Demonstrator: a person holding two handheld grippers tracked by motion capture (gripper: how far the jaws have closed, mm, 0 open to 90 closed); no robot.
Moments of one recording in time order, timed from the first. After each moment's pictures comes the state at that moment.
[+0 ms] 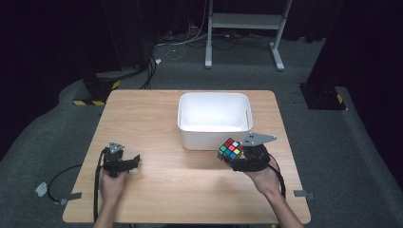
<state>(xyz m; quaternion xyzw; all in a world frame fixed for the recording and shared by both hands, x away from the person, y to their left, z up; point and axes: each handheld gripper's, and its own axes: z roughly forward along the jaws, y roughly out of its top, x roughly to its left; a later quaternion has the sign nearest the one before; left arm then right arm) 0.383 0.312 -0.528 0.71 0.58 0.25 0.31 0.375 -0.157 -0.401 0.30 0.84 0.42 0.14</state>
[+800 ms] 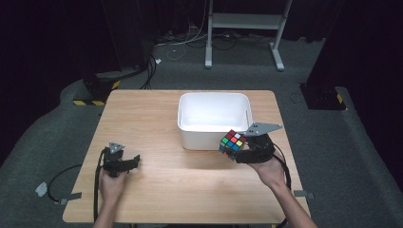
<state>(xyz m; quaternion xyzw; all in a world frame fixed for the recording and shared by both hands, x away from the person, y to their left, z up) 0.383 0.312 -0.528 0.71 0.58 0.25 0.31 0.384 -0.162 -0.368 0.29 0.85 0.43 0.13</state>
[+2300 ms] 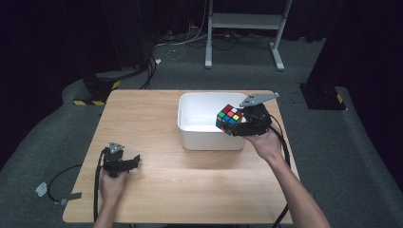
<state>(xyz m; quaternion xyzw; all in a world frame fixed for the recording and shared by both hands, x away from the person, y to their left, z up) 0.383 0.312 -0.528 0.71 0.58 0.25 0.31 0.433 -0.146 -0.315 0.28 0.84 0.43 0.15</state>
